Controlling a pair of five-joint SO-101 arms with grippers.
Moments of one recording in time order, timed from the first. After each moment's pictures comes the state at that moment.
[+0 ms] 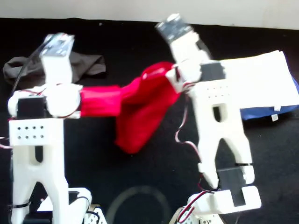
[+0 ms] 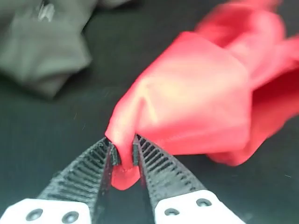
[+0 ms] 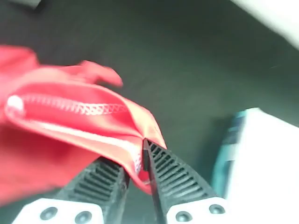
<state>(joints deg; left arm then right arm) -6.9 -32.2 10.9 81.1 -6.7 -14.0 -3.0 -13.6 73.5 24.6</state>
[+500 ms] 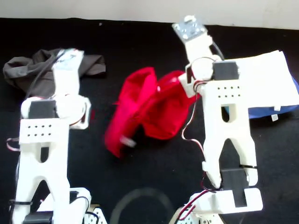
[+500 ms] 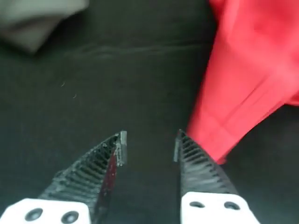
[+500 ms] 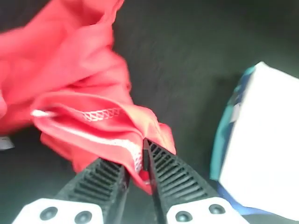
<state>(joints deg) -13.7 -32.2 34.6 70.5 -6.5 -11.7 -4.0 -9.7 82.3 24.8</state>
